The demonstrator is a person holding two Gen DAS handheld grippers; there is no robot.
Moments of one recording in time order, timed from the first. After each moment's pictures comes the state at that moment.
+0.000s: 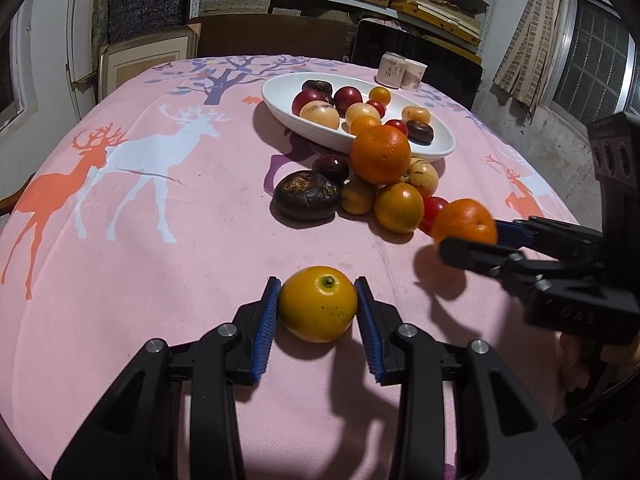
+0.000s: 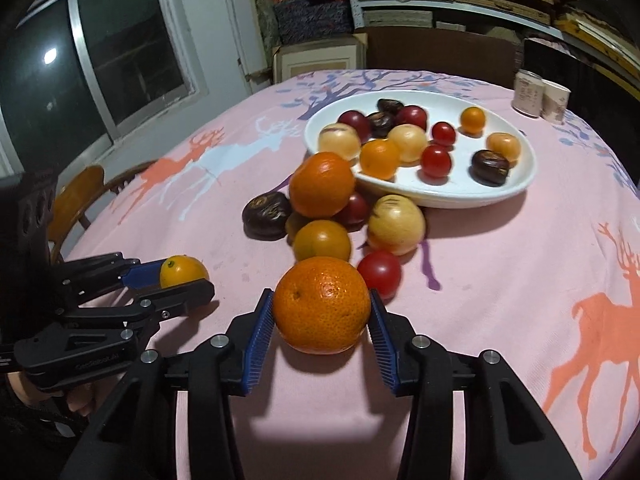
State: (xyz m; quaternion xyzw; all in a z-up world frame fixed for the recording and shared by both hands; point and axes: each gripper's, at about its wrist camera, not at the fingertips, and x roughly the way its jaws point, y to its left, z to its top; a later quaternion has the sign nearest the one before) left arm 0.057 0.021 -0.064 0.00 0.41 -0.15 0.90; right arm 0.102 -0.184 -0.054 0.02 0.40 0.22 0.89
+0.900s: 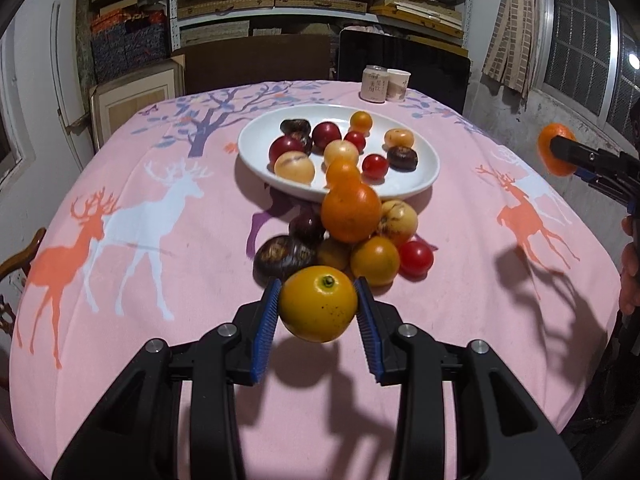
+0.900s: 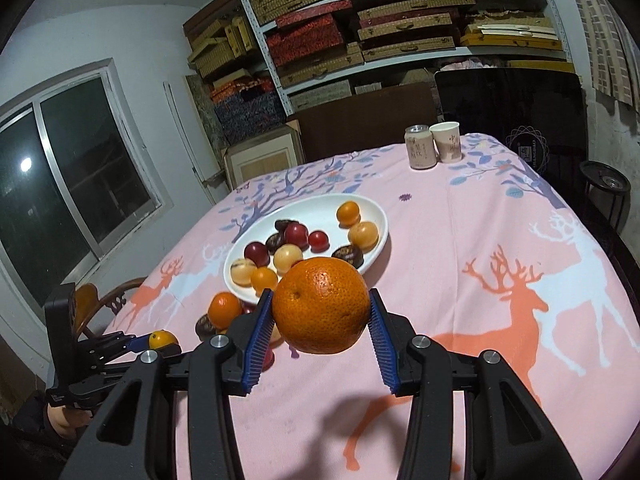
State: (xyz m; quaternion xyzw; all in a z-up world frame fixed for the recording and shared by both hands) left arm 0.074 -0.009 -0.023 0.06 0.38 -0.15 0.91; right arm 0.089 -0.327 0.015 0.15 0.28 0.15 0.94
